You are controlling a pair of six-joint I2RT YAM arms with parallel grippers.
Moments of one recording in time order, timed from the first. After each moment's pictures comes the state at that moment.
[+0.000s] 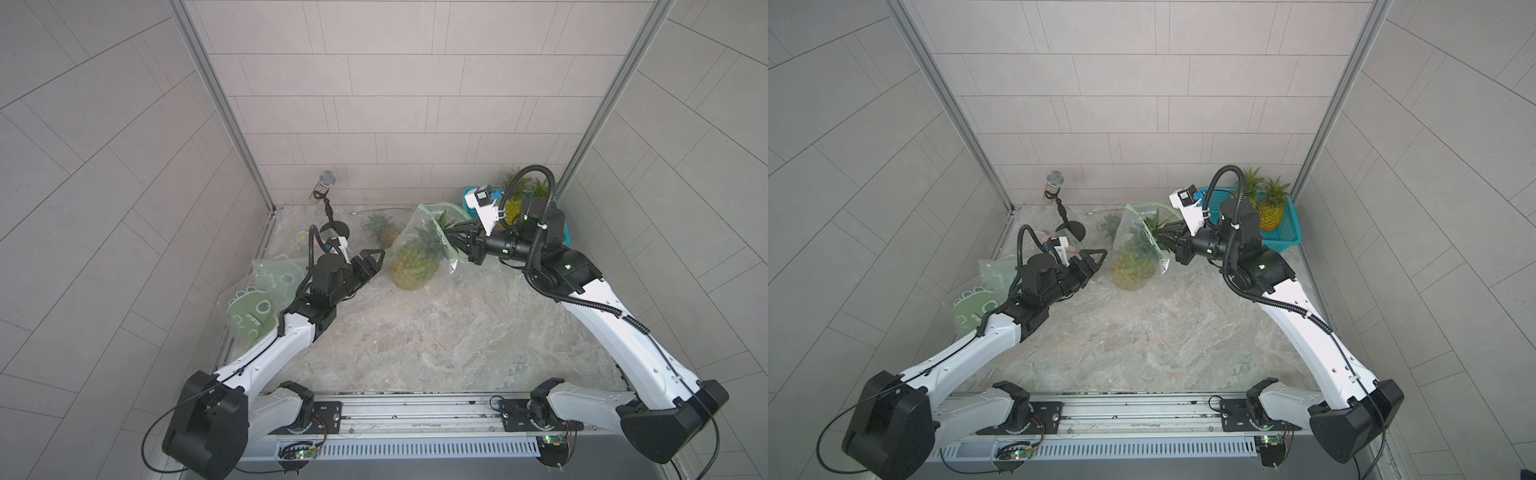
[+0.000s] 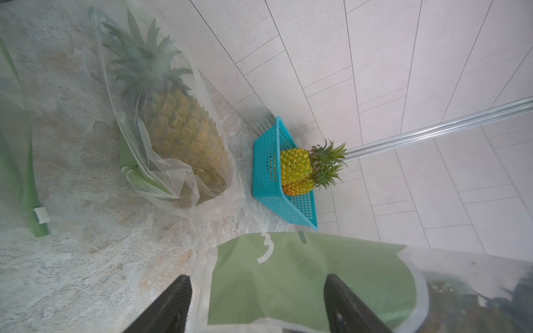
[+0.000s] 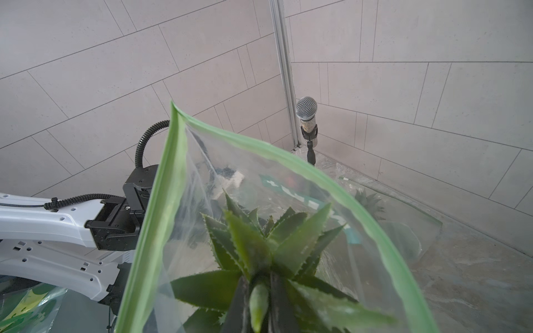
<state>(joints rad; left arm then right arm) -0.41 1.14 0.64 0.23 0.20 -1.09 0.42 1.19 1.34 -0.35 -0.62 0.14</state>
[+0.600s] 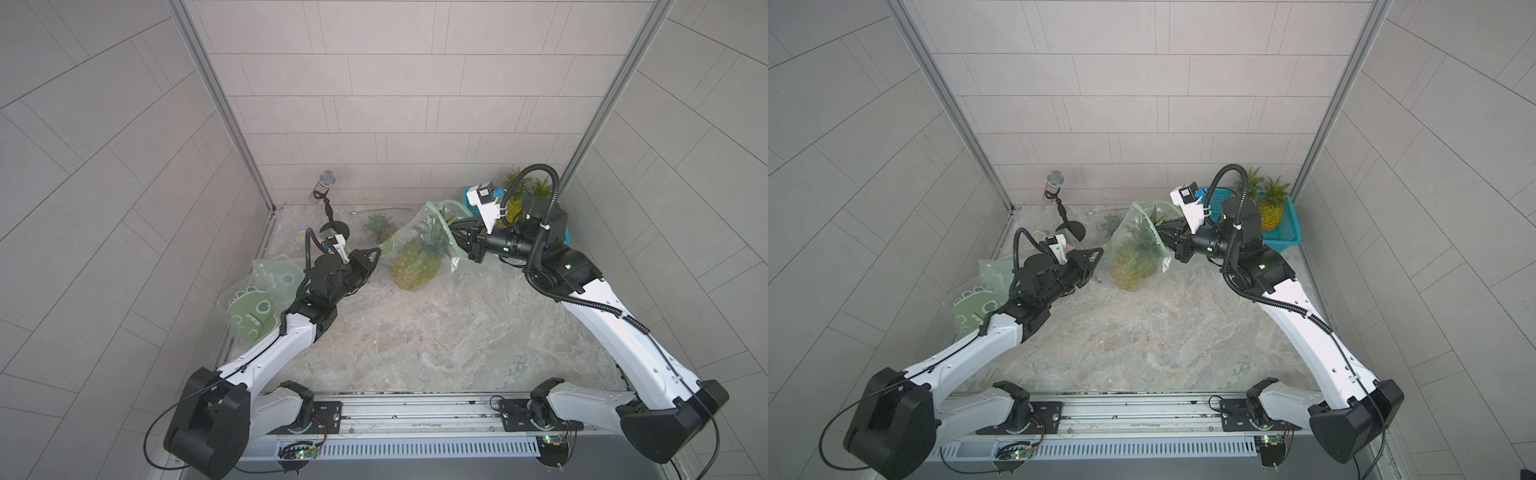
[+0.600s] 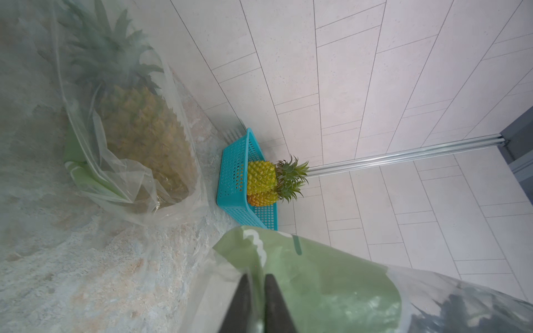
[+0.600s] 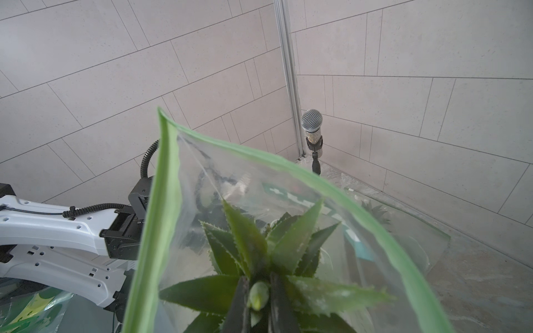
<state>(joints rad) -0.41 1.16 0.63 0.38 0.22 -1.23 0.42 1.19 1.34 -0.31 -0.64 0.16</state>
